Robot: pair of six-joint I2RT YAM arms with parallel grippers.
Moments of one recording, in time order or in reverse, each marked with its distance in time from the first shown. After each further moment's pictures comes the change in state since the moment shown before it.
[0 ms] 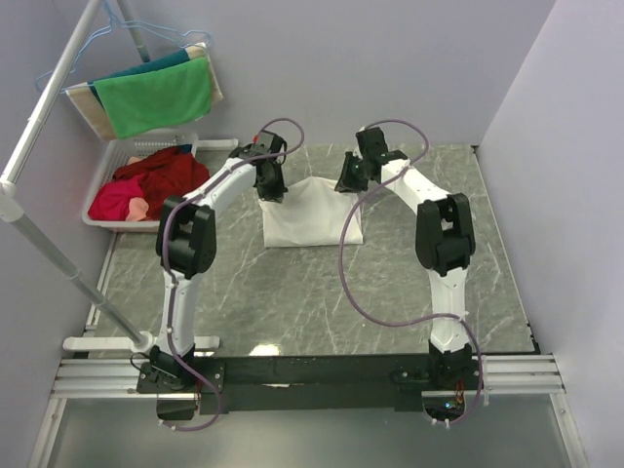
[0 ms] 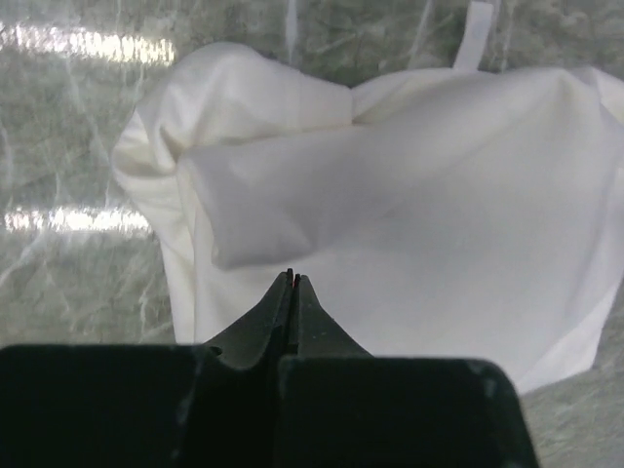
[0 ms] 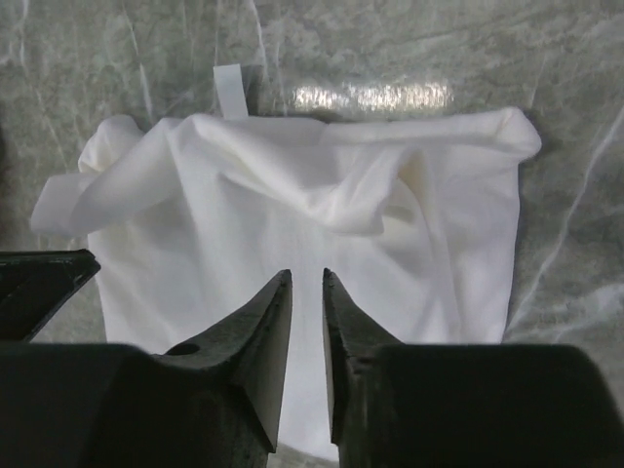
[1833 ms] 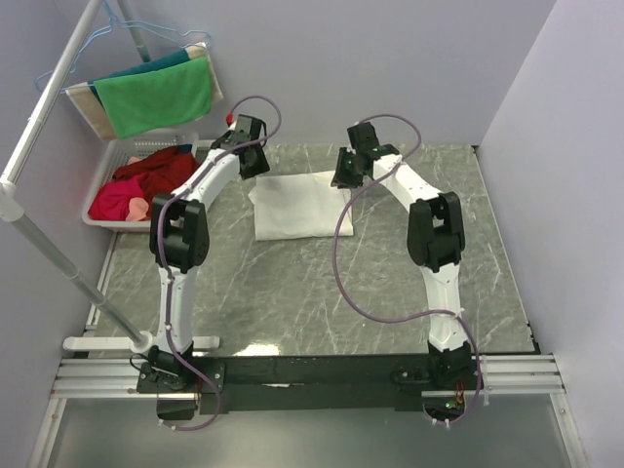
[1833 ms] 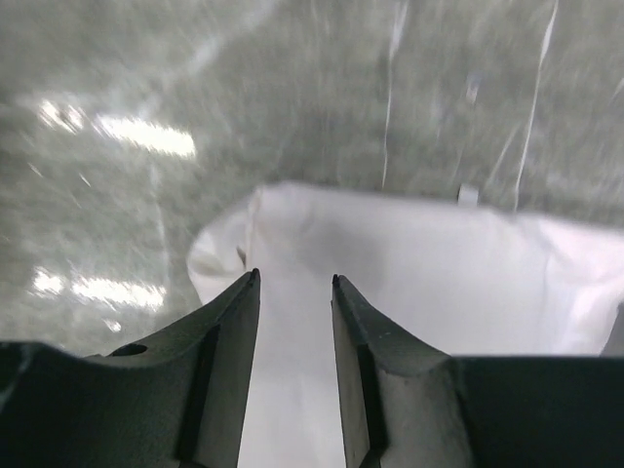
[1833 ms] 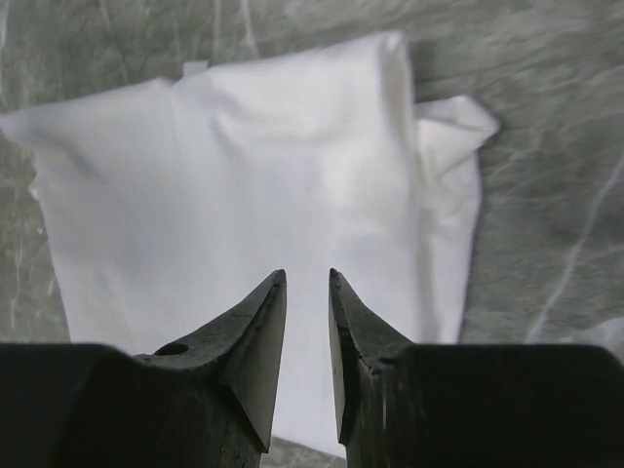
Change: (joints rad) left arm 0.107 0.068 0.134 0.122 -0.177 -0.016; right arm 0.024 0.108 0.185 -0.093 0.092 -0.001
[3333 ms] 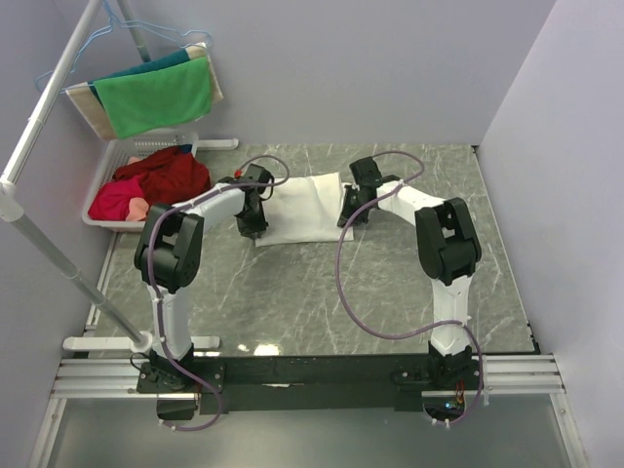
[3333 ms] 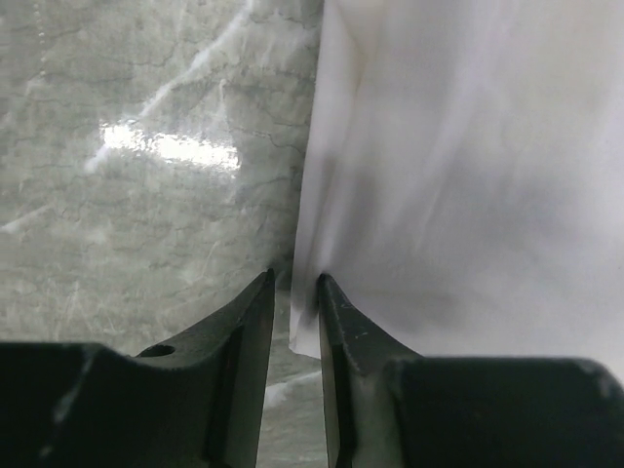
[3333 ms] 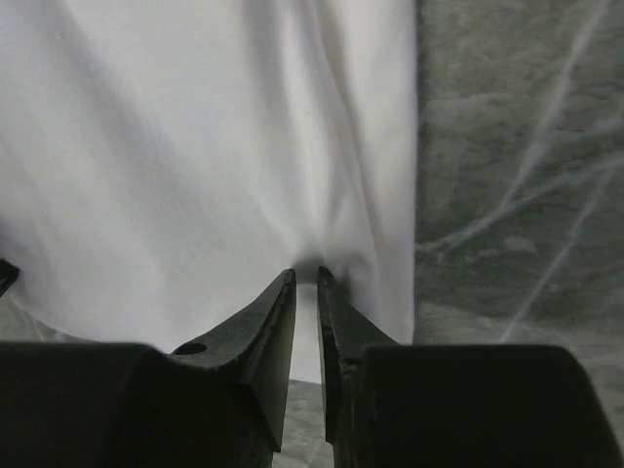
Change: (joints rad) left arm -0.077 -0.235 -0.581 -0.060 0.031 -0.001; right arm 0.029 -0.182 -0.486 0.117 -0.040 0.077
